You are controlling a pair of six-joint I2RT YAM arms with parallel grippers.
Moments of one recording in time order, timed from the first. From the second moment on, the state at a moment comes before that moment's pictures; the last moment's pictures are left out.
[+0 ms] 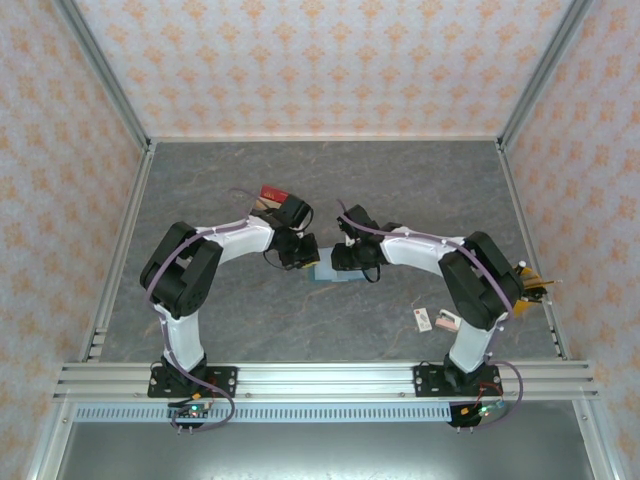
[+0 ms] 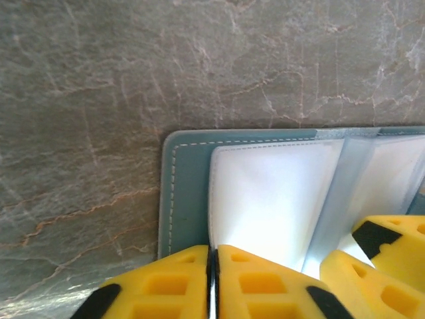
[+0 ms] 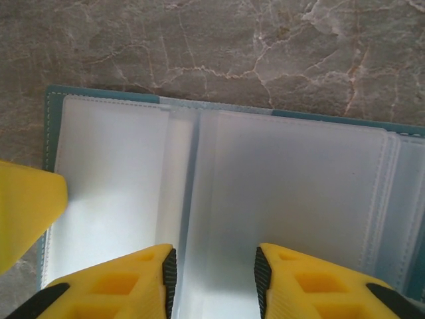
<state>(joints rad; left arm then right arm) -0.52 1.88 1.15 -0.46 0.34 -0.86 0.65 1.77 1.04 -0.40 -0.11 0.51</state>
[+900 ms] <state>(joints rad) -0.51 1.93 1.26 -0.39 0.45 -0.81 0.65 1.60 0.97 -0.37 -0.09 0.54</state>
